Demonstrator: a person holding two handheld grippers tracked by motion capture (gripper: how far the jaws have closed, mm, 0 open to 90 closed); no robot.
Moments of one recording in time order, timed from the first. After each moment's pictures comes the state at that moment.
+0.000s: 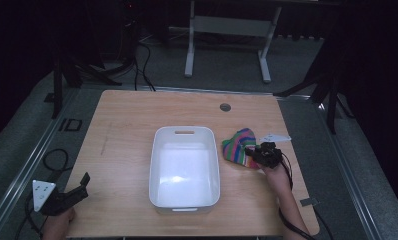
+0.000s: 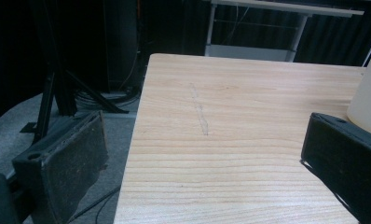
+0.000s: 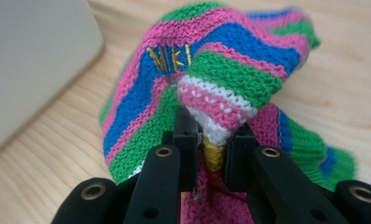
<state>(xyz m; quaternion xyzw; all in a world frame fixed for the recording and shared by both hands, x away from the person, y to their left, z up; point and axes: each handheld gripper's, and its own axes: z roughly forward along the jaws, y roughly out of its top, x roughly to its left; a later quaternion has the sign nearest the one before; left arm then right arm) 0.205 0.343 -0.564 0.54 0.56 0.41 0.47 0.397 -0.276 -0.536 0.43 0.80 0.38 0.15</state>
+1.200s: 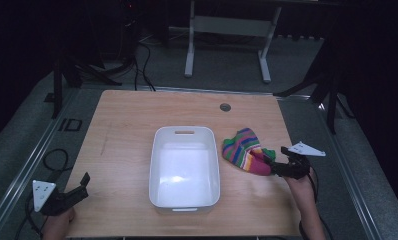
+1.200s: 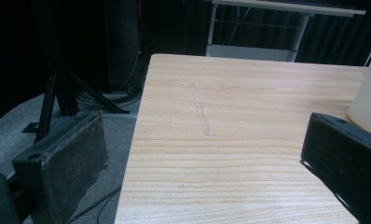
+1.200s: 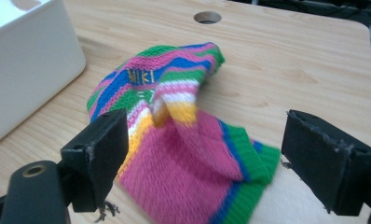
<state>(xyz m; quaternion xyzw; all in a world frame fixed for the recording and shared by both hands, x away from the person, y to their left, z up) 0.205 0.342 -0.564 0.54 0.56 0.41 0.47 0.341 -0.340 -0.505 0.45 0.75 0.43 0.23</state>
